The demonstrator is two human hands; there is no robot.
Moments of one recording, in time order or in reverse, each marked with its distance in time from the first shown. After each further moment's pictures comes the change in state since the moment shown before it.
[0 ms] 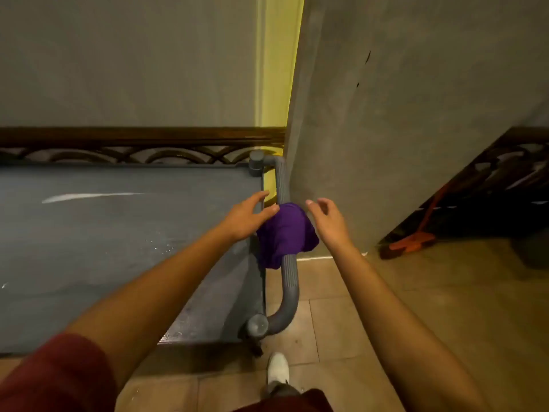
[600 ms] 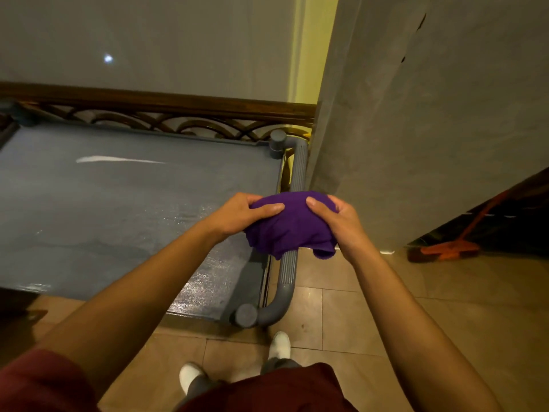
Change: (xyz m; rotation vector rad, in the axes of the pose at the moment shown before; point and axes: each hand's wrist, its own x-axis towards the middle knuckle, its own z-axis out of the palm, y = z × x) left_hand -0.021 -0.001 -0.003 -0.366 -0.035 -0.154; right_hand 0.000 -0.010 -0.024 0.290 -0.443 0.034
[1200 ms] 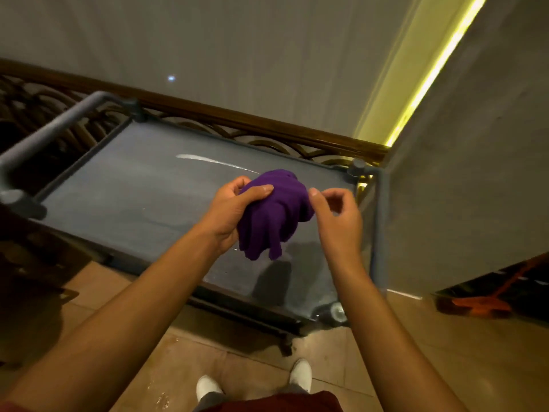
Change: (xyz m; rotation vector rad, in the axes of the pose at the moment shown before) left_hand -0.193 -0.024 -0.141 -0.744 0.369 0.220; right_hand -0.081 -0.041 0.253 -0.224 0.250 -0.378
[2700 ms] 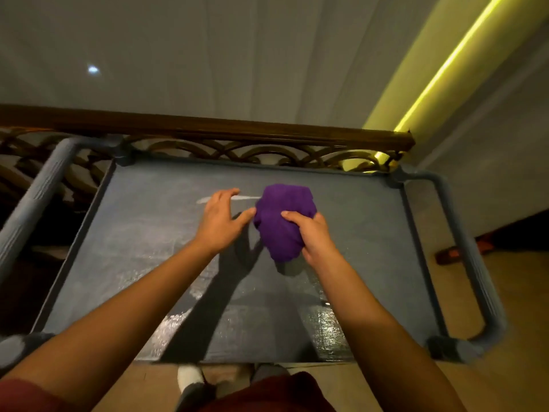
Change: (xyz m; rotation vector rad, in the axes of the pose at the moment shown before) left_hand 0.222 0.049 -0.242 1.173 -0.106 0.183; right_hand 0.118 0.042 0.279 0.462 0.137 0.621
